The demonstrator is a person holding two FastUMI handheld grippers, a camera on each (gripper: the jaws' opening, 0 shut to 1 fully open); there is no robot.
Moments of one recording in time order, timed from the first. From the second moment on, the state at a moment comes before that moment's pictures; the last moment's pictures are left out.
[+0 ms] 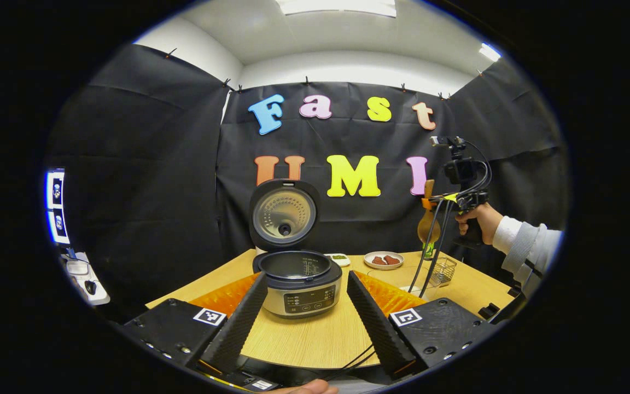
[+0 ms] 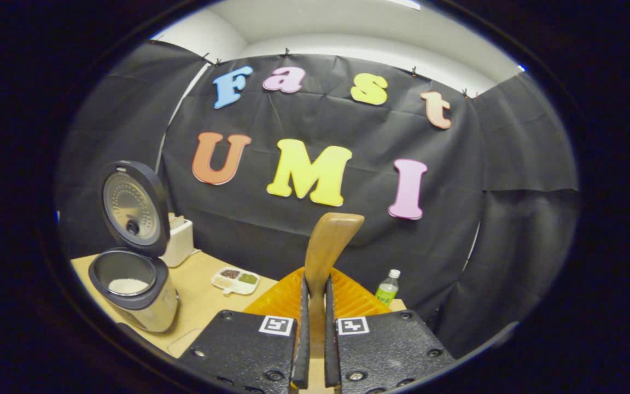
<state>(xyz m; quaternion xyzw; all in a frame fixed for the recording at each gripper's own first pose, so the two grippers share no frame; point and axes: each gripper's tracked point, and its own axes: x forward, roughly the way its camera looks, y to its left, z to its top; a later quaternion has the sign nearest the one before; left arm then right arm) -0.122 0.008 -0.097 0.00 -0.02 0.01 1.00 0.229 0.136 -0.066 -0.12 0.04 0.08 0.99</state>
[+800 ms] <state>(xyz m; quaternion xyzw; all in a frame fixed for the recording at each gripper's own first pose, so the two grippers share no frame) -0.107 -0.008 -0.107 0.03 -0.01 0.00 1.00 0.267 0.032 -0.169 -0.03 0.09 -0.03 1.00</state>
